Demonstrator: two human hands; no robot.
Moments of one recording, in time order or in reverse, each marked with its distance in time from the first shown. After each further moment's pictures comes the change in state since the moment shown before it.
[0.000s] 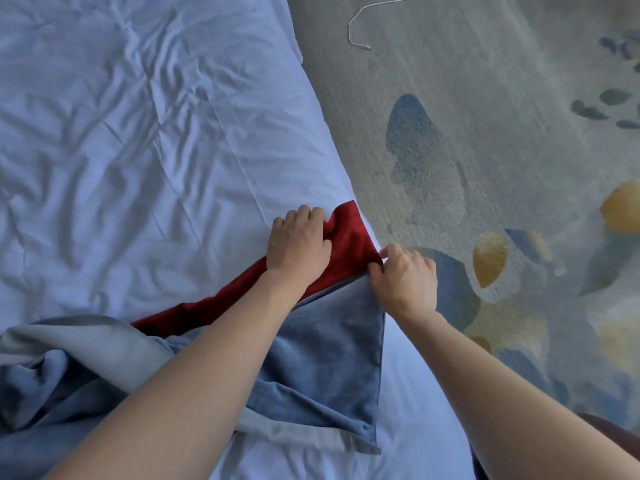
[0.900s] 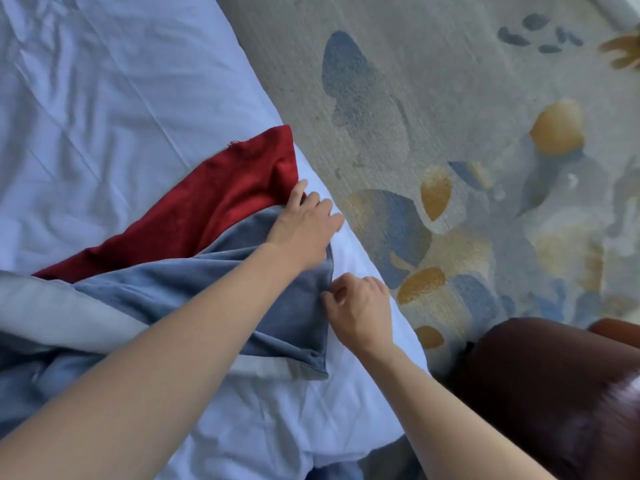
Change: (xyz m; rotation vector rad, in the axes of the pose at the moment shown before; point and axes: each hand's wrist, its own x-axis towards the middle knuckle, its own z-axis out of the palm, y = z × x) left_hand -0.078 0.102 0.054 0.333 -0.148 0.575; right_hand -0.165 0.059 0.051 0.235 -0.056 0.127
